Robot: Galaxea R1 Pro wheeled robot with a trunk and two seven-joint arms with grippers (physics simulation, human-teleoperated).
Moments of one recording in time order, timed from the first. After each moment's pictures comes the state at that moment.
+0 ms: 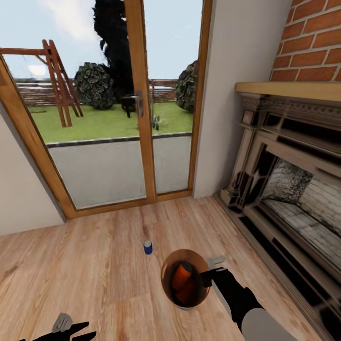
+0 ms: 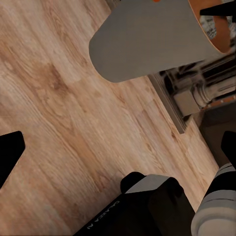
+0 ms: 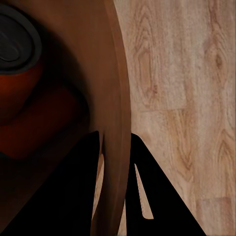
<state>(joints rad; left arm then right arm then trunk) -0.47 0.39 0.24 -0.08 -0.02 -0.17 -1.32 -0.59 0.09 0.15 -0.57 0.08 0.47 -0.06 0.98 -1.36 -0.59</state>
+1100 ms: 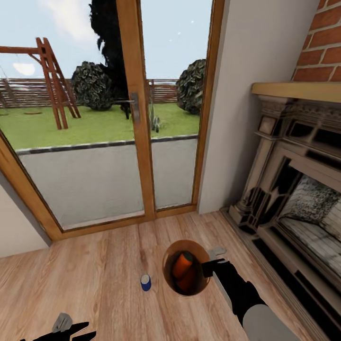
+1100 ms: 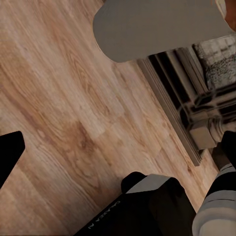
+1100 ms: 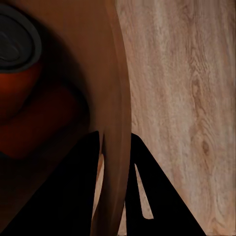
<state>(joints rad) -0.47 0.39 0.24 -0.08 -0.02 -0.16 -1.32 -0.59 0.08 0.12 -0.67 0.09 0.51 -0.06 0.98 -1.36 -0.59</state>
